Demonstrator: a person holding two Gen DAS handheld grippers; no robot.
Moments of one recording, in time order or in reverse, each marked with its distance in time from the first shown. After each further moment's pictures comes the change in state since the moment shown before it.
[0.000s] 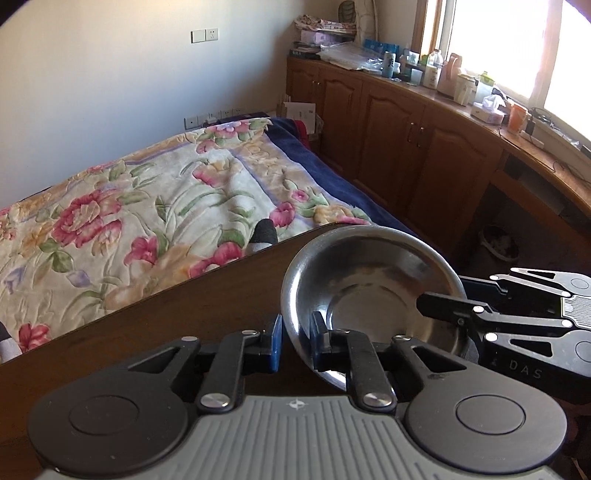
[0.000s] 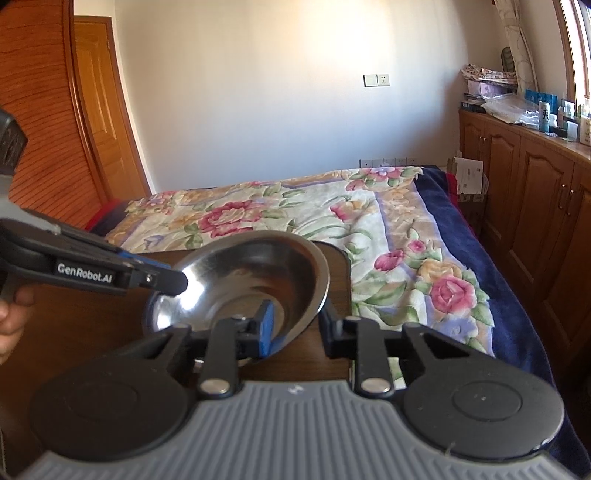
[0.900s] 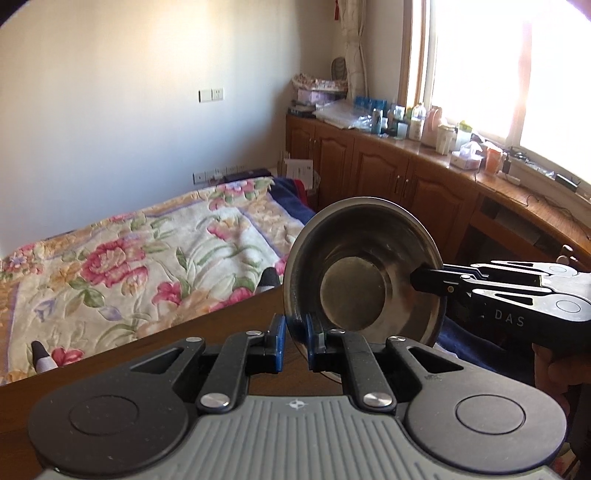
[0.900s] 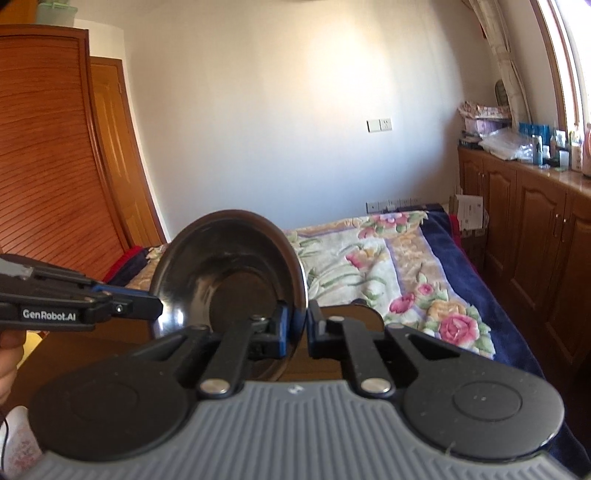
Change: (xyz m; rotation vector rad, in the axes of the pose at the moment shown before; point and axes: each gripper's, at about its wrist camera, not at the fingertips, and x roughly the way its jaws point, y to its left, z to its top) left arm -0.133 0.003 -0.019 0.022 -0.190 0.007; right arm -0.073 0.039 0.029 0.020 -0.139 0.023
